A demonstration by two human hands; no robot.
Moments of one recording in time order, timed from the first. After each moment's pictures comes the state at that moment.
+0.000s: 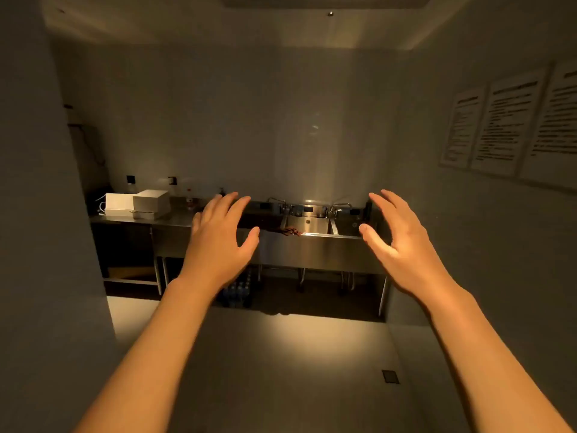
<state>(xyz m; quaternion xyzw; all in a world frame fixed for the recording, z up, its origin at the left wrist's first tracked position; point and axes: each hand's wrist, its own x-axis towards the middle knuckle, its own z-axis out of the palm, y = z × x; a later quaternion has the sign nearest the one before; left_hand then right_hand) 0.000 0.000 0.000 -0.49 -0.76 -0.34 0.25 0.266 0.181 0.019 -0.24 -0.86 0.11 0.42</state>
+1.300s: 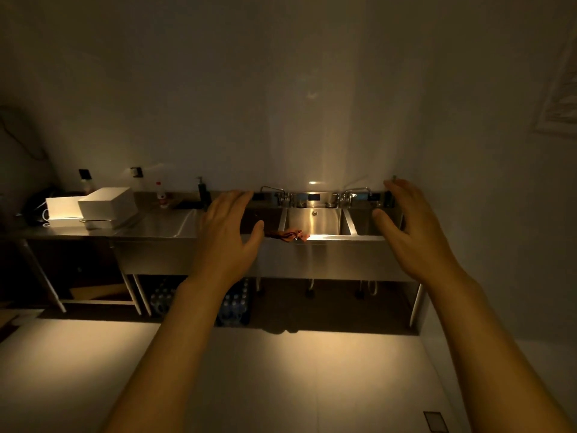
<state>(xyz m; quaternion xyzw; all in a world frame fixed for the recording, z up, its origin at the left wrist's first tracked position) -0.337 0.463 -0.043 -0.51 -0.74 -0.39 0.20 -0.072 0.641 -0.021 -0.31 -0.83 0.19 0.42</state>
